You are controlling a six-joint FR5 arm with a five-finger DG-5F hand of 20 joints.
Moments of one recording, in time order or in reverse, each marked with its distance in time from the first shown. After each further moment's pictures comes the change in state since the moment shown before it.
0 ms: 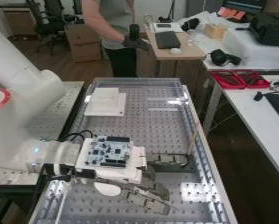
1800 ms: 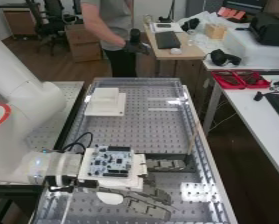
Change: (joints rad) arm -0.031 -0.056 0.030 0.025 -0.076 -0.003
